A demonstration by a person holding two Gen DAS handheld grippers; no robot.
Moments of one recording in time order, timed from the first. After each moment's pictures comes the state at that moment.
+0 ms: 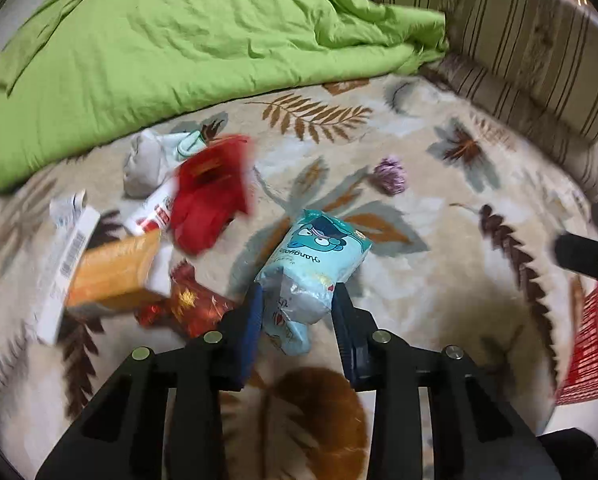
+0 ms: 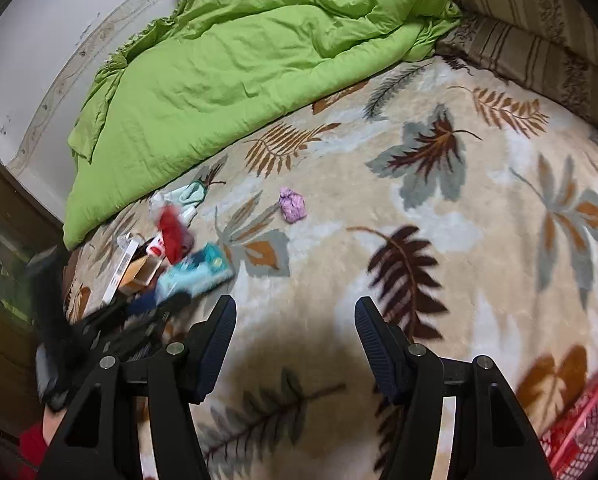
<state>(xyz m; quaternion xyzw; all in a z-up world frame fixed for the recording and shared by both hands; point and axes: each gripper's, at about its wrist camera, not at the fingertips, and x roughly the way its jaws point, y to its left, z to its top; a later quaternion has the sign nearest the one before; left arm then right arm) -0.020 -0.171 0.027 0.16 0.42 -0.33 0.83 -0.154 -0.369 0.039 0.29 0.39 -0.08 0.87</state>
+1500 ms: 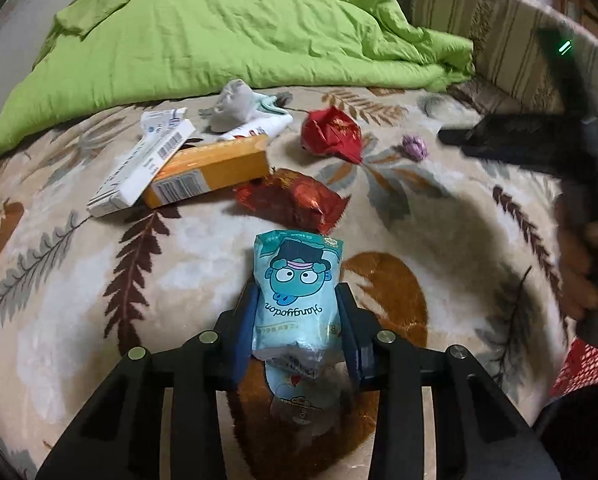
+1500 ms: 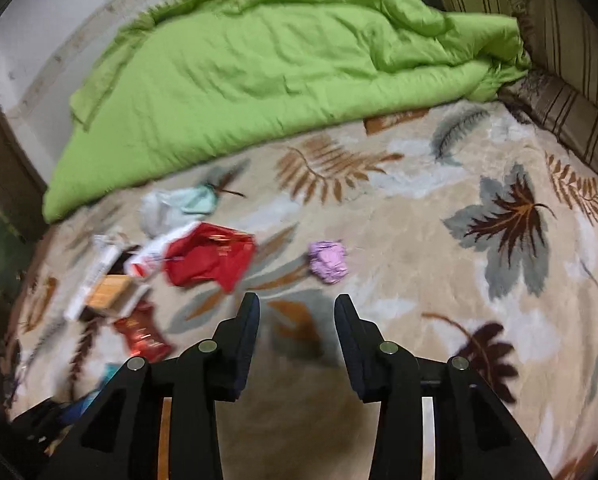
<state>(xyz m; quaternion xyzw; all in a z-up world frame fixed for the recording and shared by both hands) -0.054 -0.082 0.011 0.10 0.41 -0.29 0.86 -0.050 -0.340 0.020 0.19 0.40 -0.08 0.89</state>
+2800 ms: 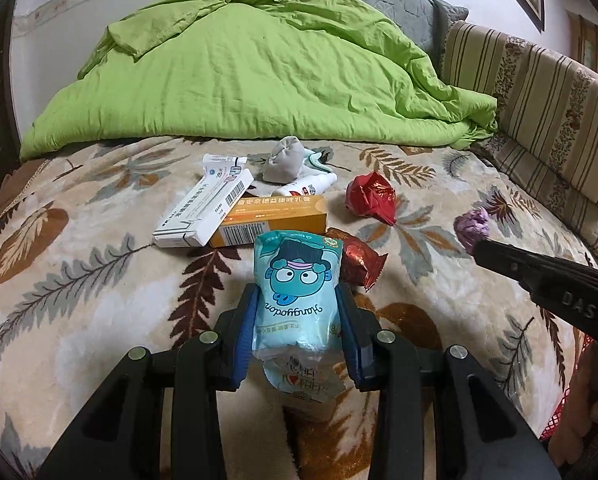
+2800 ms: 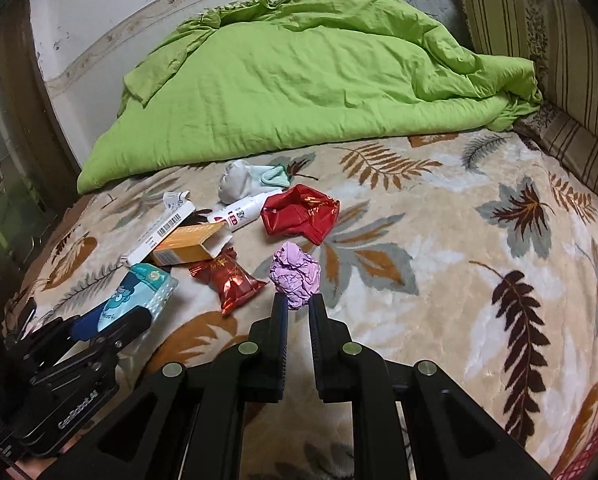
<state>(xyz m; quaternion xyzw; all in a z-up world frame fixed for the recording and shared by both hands) -0.054 -0.053 0.039 0.06 0.34 -0.24 0.91 -0.109 -0.240 0.043 0.14 0.35 -0.05 0.92</state>
